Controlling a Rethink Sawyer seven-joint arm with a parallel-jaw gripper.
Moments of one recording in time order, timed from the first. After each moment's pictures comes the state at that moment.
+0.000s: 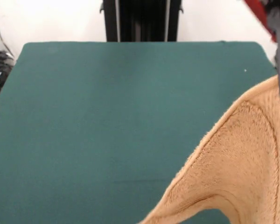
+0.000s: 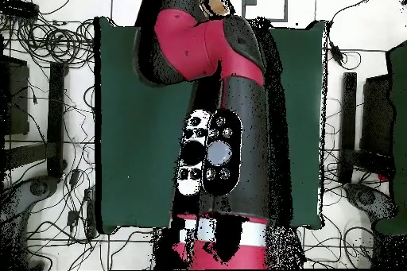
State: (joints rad) arm 0.02 -0.50 -0.10 0.93 -0.50 0.02 1.53
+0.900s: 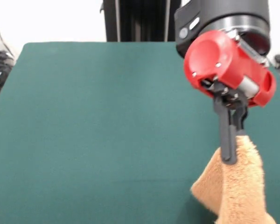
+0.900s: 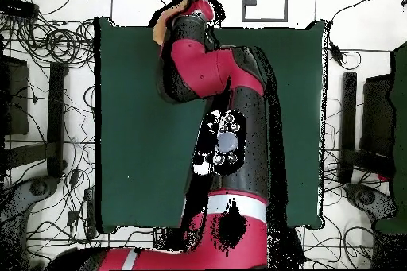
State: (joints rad) arm 0.00 -0.41 -0.12 1.03 -0.47 -0.15 1.53
